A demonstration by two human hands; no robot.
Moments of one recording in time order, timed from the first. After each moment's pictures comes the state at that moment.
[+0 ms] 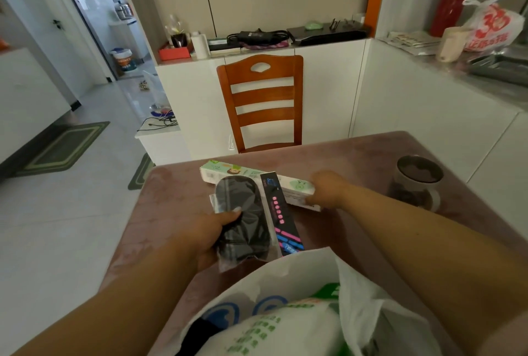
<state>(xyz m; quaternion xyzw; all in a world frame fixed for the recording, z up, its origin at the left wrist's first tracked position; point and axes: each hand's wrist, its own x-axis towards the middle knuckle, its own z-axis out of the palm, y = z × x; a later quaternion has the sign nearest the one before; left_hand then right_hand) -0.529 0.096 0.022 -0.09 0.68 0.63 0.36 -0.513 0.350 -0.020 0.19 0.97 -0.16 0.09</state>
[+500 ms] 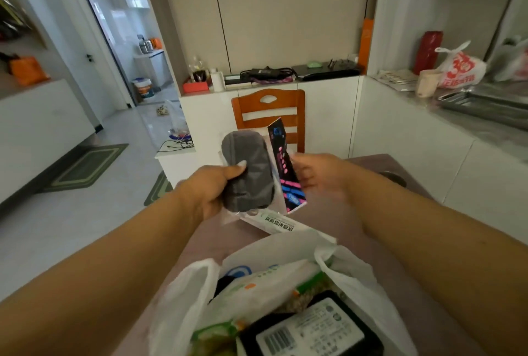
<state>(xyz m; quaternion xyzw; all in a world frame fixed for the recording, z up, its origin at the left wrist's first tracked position) -0.475 0.070 0.164 0.03 0.70 0.65 0.29 -0.406 0.270 0.148 0.17 0.74 -0.65 0.06</state>
